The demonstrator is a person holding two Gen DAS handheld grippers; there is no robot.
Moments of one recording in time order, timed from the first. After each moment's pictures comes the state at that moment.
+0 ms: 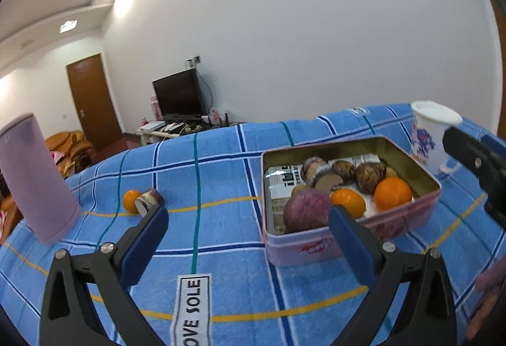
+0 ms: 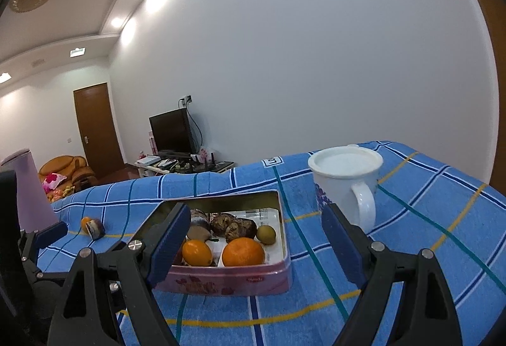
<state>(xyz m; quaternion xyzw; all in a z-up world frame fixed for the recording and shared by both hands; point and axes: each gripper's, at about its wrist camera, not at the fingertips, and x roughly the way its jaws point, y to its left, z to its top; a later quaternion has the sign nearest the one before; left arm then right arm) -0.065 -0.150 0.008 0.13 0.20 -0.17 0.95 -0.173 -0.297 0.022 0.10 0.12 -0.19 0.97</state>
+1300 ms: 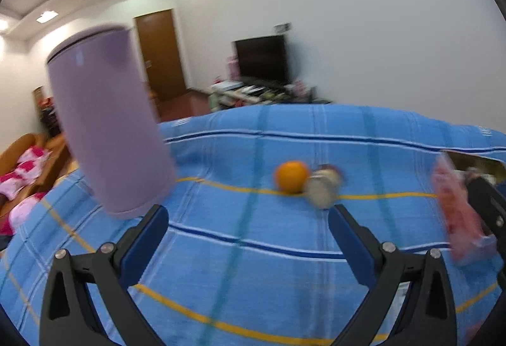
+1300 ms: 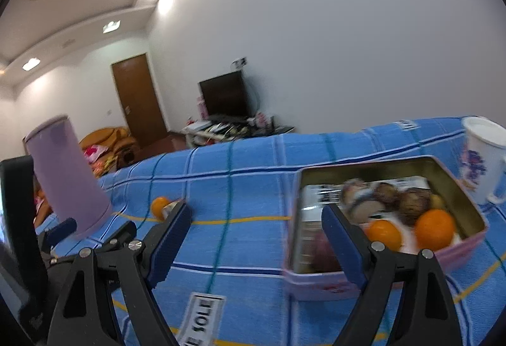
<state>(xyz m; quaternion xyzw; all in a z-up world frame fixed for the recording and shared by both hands) 0.039 0.010 -0.006 0.06 0.28 0.02 0.96 -0.040 -0.162 0.005 0.11 0.21 -0.06 0.97</state>
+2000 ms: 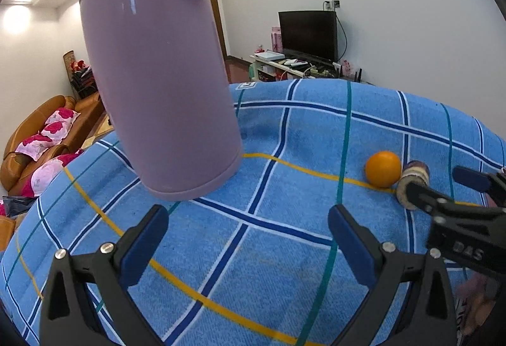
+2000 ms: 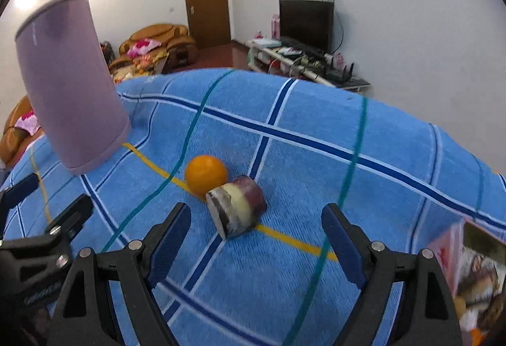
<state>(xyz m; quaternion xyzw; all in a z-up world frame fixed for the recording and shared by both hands) 0.069 0.069 -0.022 0.02 0.33 0.09 0.94 0.121 -0.090 -0.033 -0.03 0.38 0.09 0.92</state>
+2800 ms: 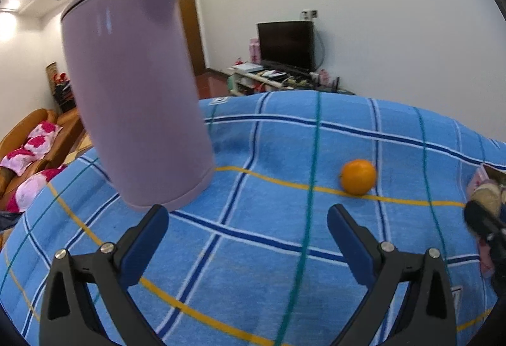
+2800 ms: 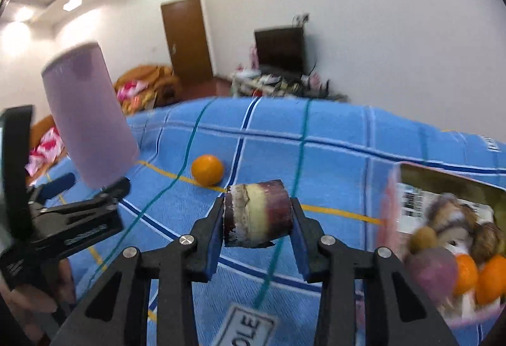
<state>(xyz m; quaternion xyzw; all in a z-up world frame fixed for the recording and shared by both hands) 0.062 0.055 -0.015 0.03 0.31 0.03 0.95 0.004 -0.129 -0.006 0.04 0.28 0.04 0.96</state>
